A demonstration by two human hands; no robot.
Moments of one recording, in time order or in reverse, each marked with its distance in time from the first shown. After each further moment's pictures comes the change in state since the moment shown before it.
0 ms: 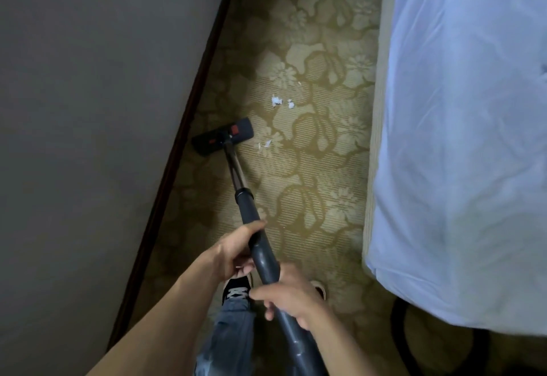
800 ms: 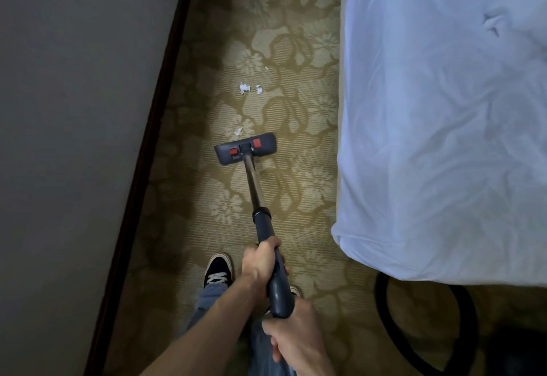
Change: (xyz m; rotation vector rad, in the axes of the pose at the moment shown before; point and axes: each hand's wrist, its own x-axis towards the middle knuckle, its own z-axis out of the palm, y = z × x) left_hand 0.009 -0.091 0.173 -0.190 0.145 0.118; right_hand -0.069 0.138 -0.053 0.238 0.244 0.140
